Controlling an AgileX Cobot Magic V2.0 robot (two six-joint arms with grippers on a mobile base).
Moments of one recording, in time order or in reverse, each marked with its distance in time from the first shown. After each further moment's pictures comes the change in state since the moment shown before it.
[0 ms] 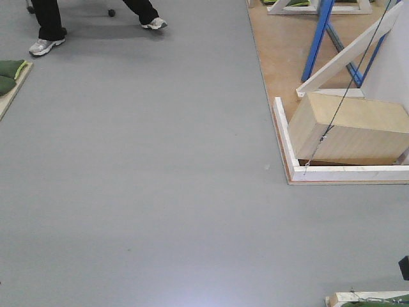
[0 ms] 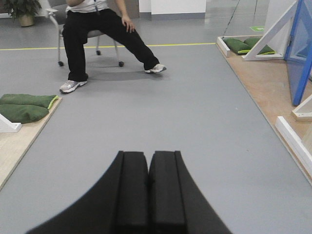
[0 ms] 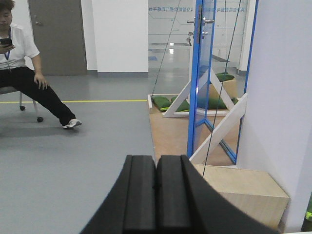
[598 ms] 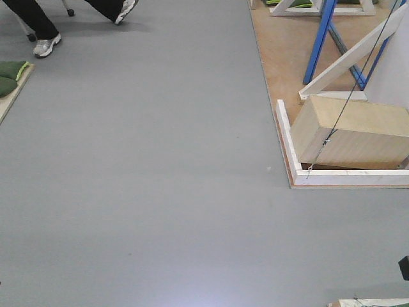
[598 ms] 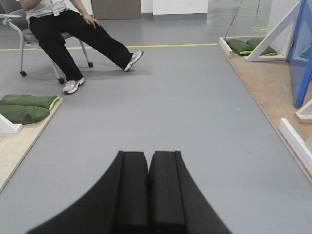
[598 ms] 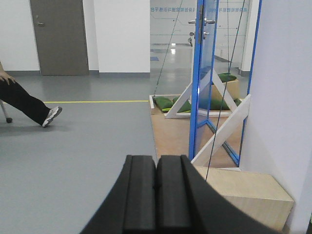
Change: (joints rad) left arm 0.000 0.000 0.000 0.000 0.000 0.000; right arm 0.000 0.000 0.000 0.000 0.000 0.000
